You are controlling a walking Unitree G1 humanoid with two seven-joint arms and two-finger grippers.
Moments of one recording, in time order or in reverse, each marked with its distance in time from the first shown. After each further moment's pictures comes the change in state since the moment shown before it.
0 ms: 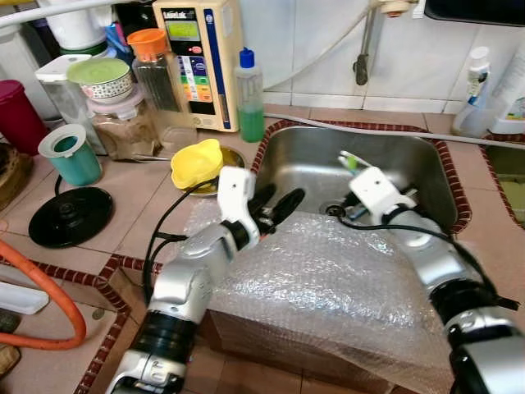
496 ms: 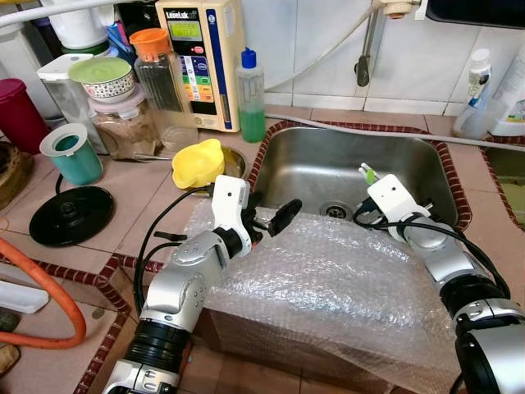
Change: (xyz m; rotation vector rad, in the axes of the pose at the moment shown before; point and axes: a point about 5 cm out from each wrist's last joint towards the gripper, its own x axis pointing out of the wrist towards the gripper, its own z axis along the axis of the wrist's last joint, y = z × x) left arm -0.009 0.005 -0.006 0.049 0.035 0.027; right arm -0.004 -0.007 -0.028 0.111 0.163 0.031
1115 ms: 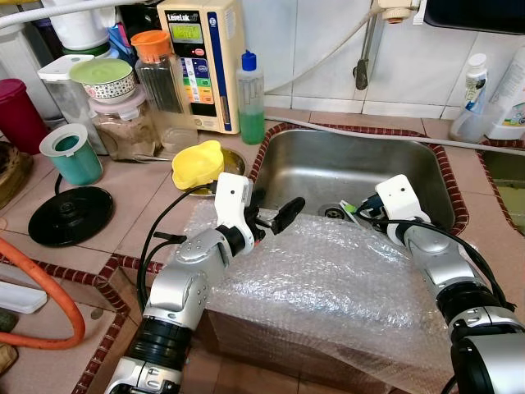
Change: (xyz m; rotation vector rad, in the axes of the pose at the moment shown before) left arm 0.005 -0.002 0.006 0.005 -0.024 0.007; right arm -0.003 0.004 -0.005 0.172 -0.040 -0.023
